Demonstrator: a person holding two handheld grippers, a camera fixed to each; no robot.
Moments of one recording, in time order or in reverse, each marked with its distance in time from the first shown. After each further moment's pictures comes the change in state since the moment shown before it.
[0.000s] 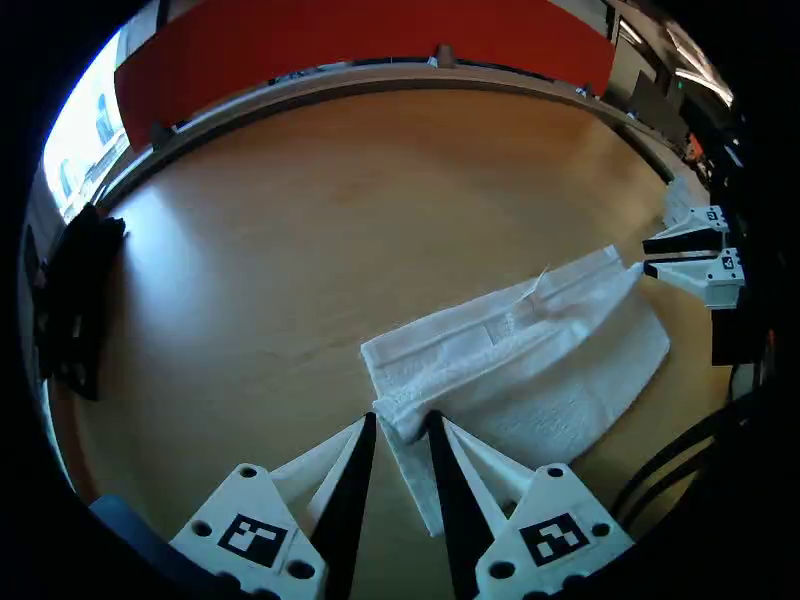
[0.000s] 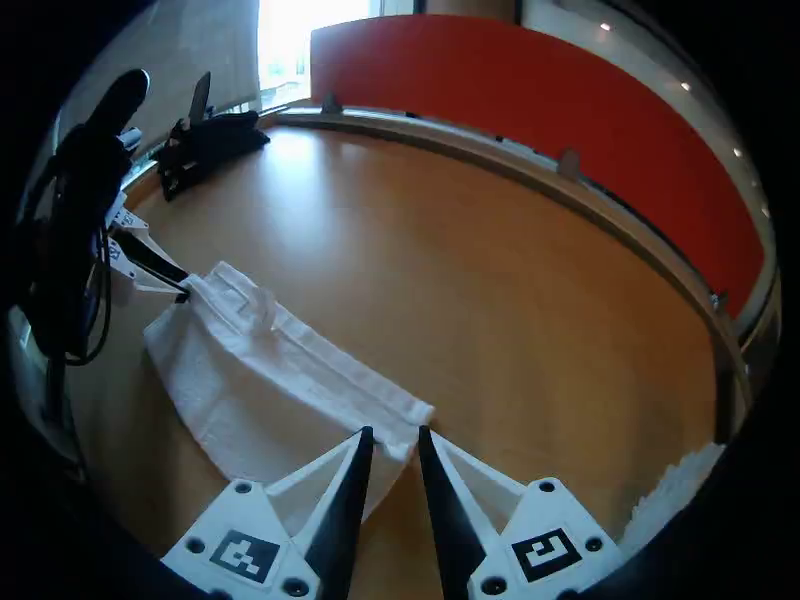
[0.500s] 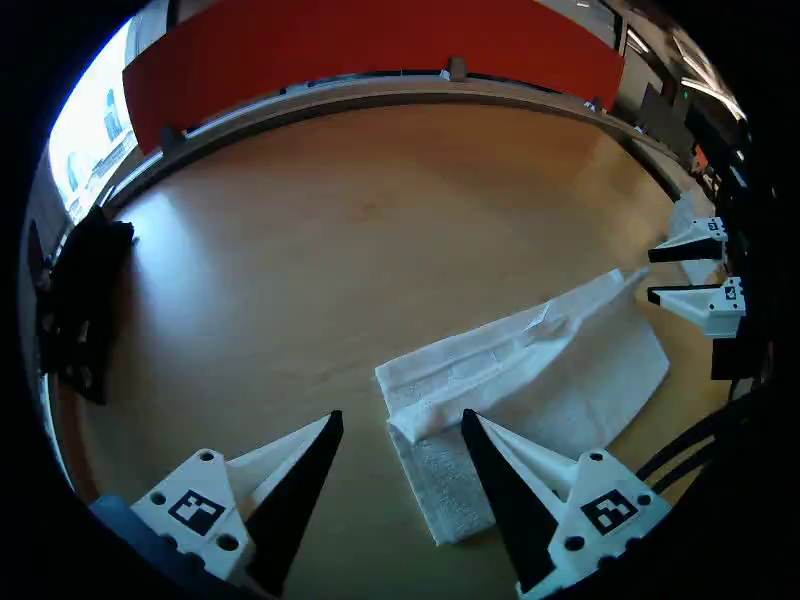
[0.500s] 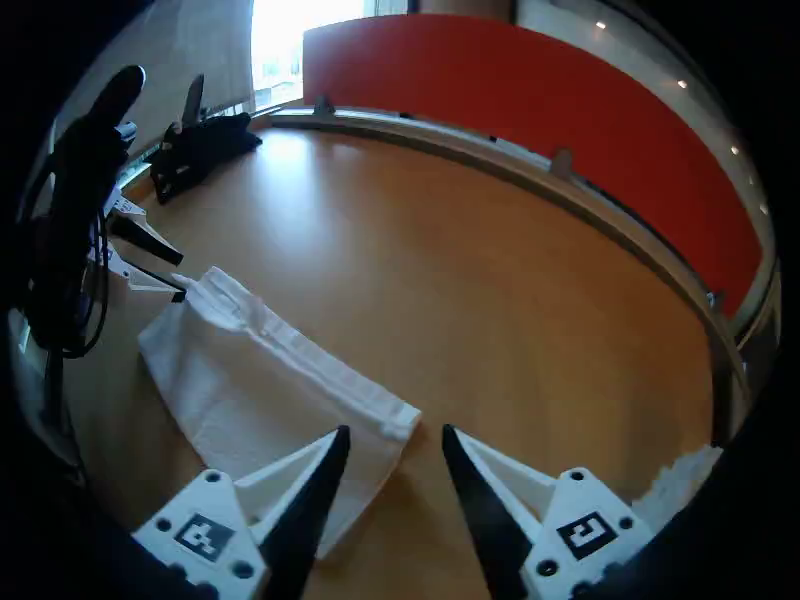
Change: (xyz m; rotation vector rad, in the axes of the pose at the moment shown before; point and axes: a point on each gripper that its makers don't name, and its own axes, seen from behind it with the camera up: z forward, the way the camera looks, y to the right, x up) left arm 0.018 -0.009 -0.005 0.016 0.033 -0.026; right arm 0.004 0.007 -0.001 -0.017 0.004 0.017
